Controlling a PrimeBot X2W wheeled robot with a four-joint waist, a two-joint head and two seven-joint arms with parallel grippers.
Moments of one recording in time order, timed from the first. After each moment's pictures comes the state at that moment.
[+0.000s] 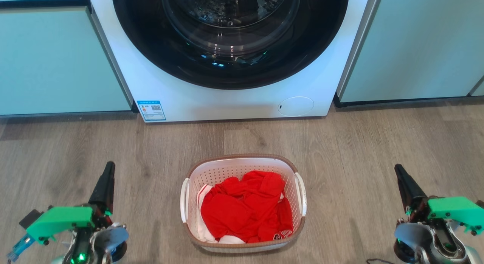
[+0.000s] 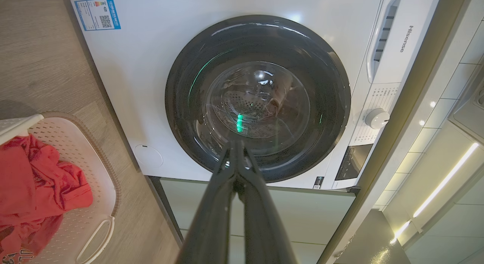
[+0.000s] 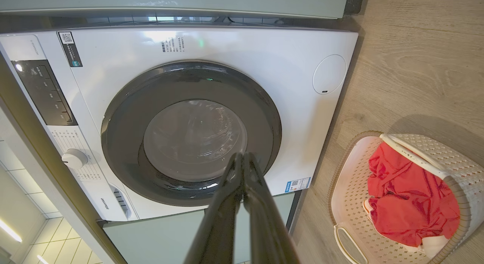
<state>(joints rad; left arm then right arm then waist) -0.05 0.04 0.08 0.27 -1.62 -0.12 0.11 -0.06 -0.04 -0.13 0.28 1.62 0.13 0.11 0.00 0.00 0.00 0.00</state>
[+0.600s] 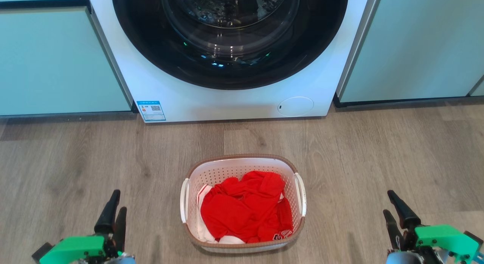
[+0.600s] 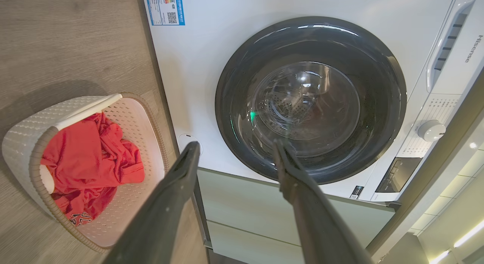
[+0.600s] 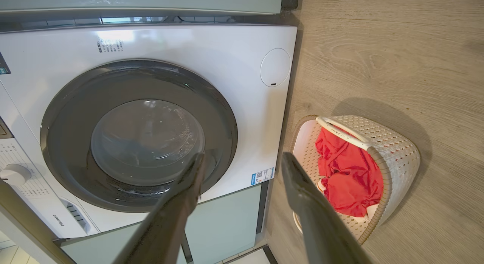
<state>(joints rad) 0.04 0.03 0.07 0.35 -1.60 -0.12 0.09 0.01 -0.03 -0.10 0.37 1.61 0.13 0.08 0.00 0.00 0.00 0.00</state>
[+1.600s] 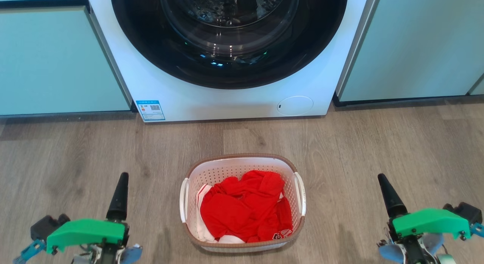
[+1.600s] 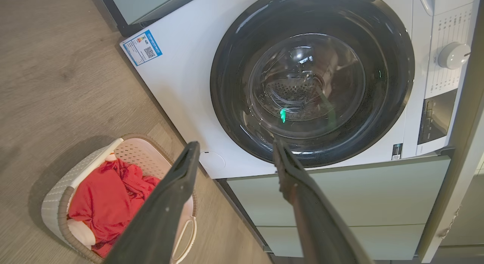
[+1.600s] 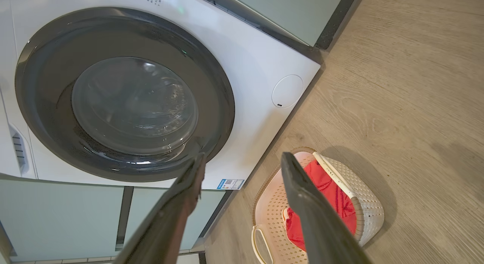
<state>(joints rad) 0.04 0.03 0.01 0.22 -1.26 -0.08 0.00 0.01 -0.03 -0.03 0.27 1.23 0.13 0.00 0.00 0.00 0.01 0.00</state>
